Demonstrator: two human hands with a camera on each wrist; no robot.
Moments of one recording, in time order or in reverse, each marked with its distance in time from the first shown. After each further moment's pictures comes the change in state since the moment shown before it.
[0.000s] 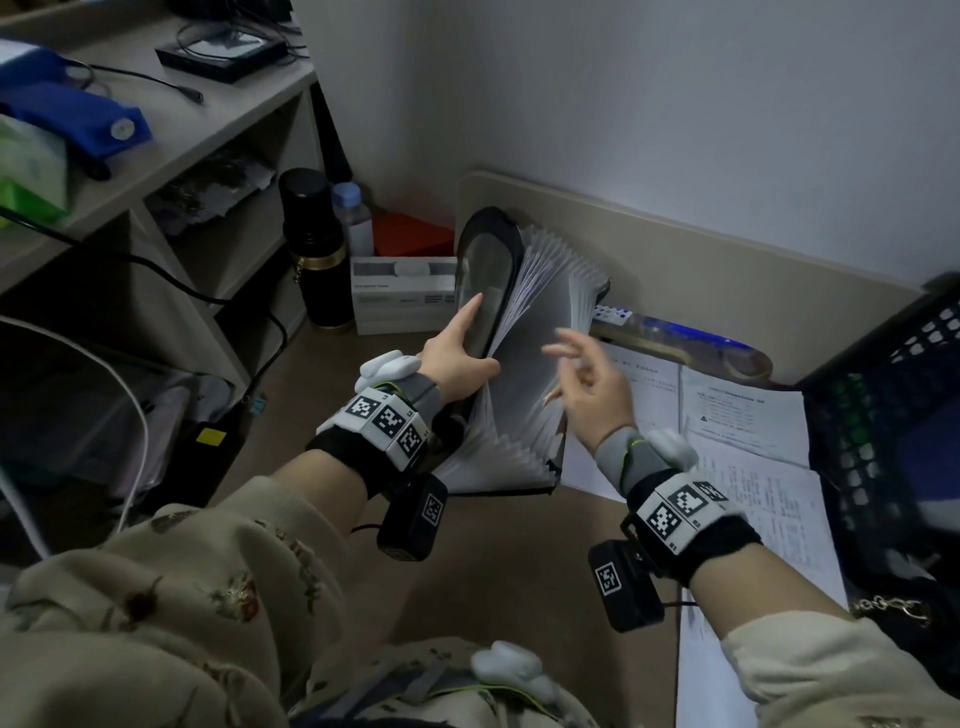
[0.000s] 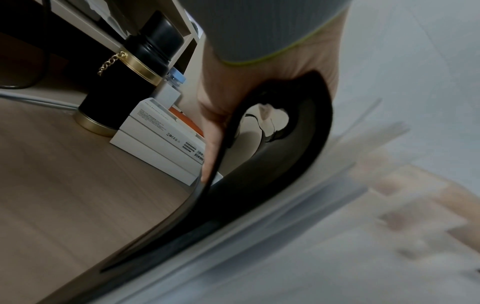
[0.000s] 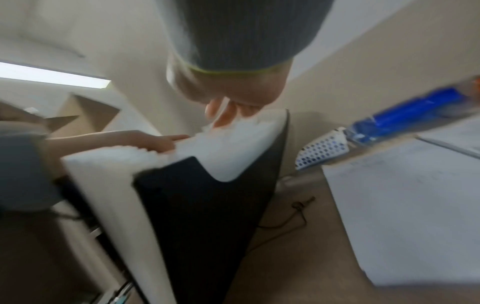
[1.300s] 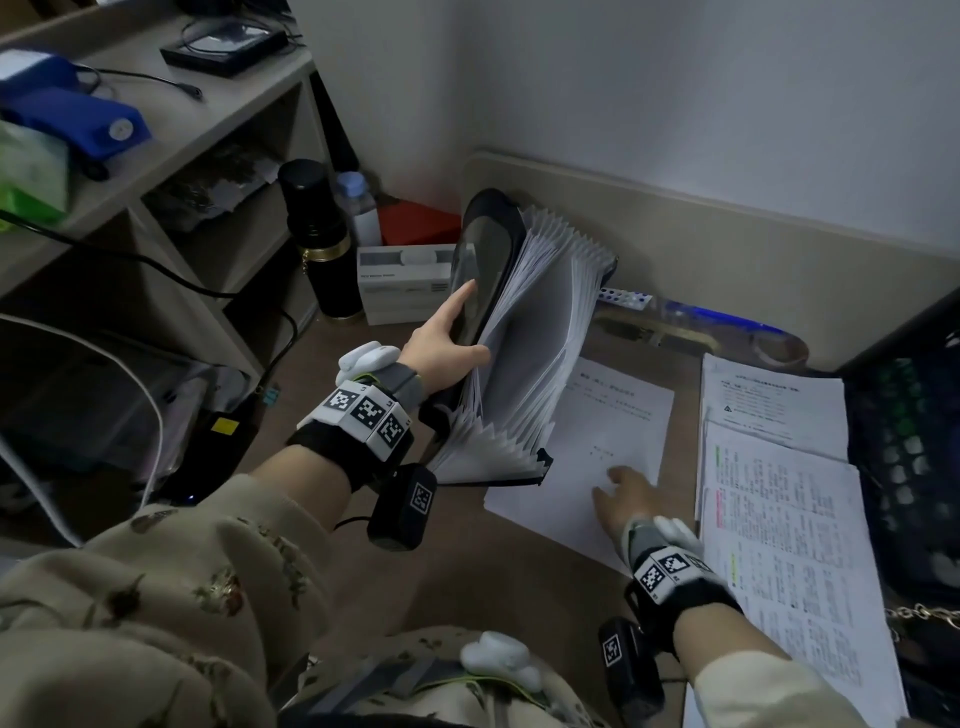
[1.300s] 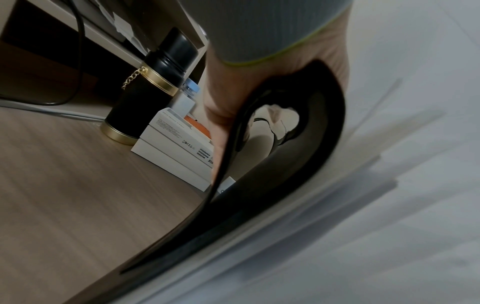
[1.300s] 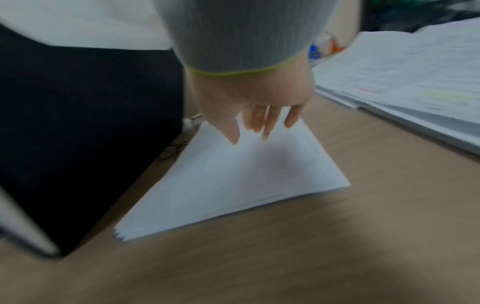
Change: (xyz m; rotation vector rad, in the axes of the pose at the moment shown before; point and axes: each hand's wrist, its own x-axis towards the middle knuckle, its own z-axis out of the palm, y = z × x) left_hand 0.010 -0.011 -0.001 -0.034 0.023 0.005; right_hand -0.073 0.130 -0.013 -0.485 -0.241 0.717
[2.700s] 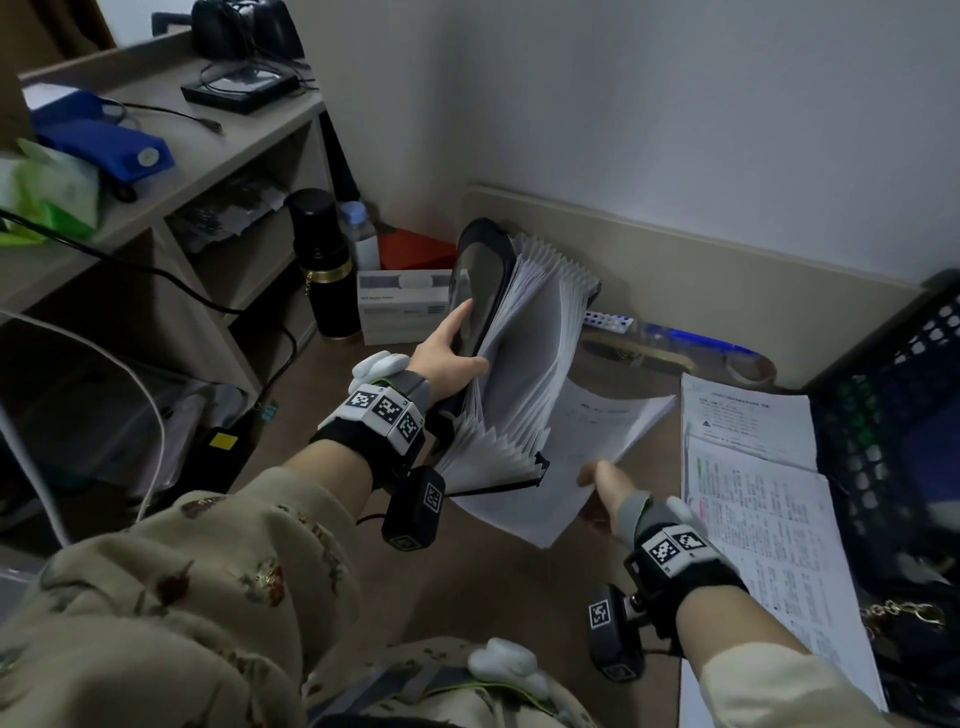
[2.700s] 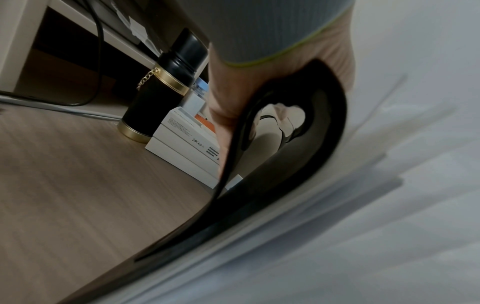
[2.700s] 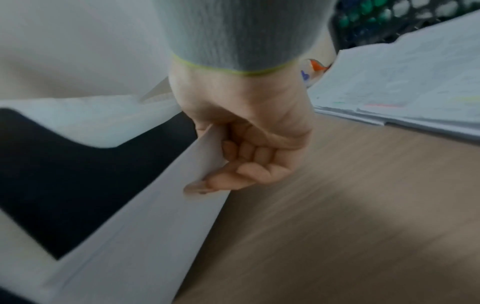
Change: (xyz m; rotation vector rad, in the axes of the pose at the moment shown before) left_hand -0.007 0.007 -0.001 -0.089 0.003 0.022; right_hand -0.020 -0.046 -0.022 0.630 -0.210 0.312
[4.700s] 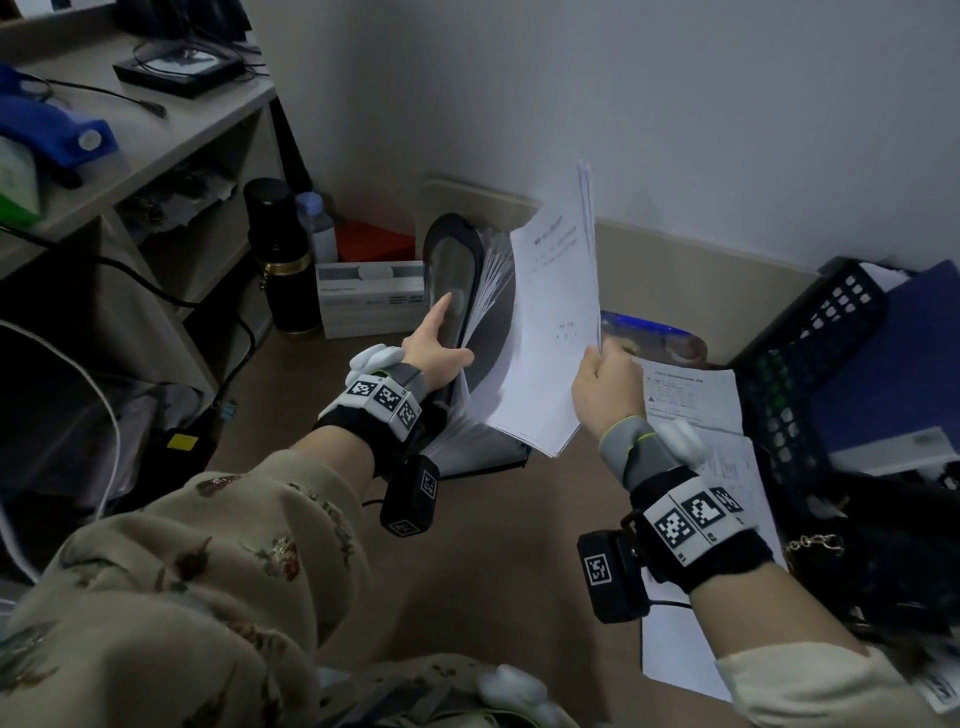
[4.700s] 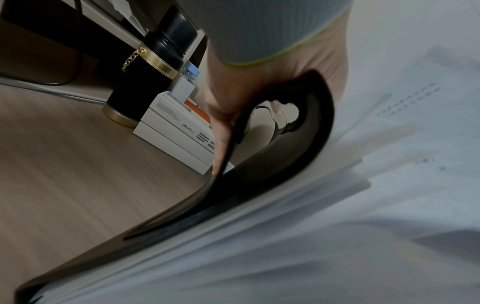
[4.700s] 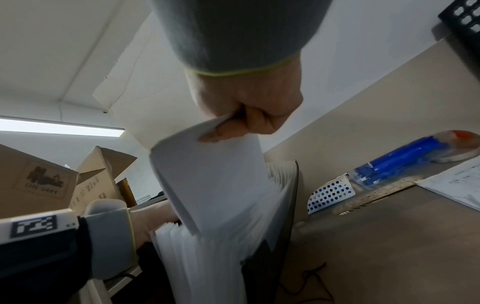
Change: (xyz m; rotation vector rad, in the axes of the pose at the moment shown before) left_hand -0.015 0.009 0.012 0.022 -0.008 -0.049; right_hand -0.130 -0.078 -0.007 -0.389 0.515 -0.765
